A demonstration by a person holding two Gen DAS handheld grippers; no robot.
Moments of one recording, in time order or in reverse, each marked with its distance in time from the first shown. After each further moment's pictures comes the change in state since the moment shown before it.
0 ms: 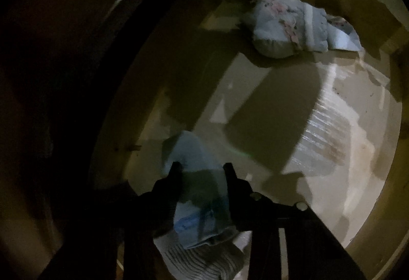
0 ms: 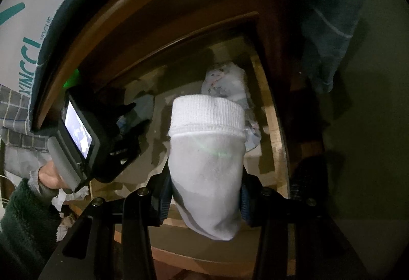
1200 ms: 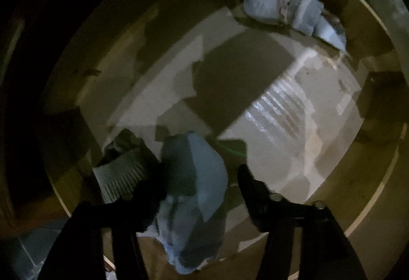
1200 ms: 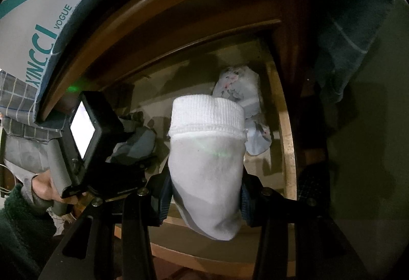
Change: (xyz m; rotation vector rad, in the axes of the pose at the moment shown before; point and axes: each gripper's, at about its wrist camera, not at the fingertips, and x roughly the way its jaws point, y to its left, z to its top) left arm 0.014 0.014 -0.010 -0.248 0.258 -0.274; right arm -0.004 0.011 0.000 -0.056 -0.002 0.009
